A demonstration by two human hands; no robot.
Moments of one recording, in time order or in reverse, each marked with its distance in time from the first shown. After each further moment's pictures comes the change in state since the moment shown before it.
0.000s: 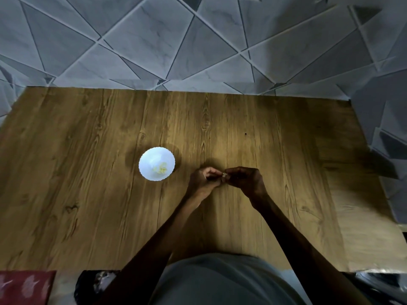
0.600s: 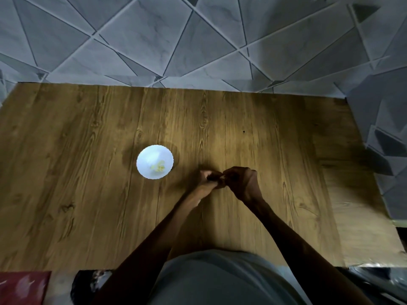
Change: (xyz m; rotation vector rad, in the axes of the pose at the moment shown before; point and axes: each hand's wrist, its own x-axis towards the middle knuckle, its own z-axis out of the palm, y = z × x) left_hand 0.012 -0.018 0.010 -0.130 -0.162 -0.302; right_hand -0.001 0.003 0.011 -0.545 0.025 -0.191
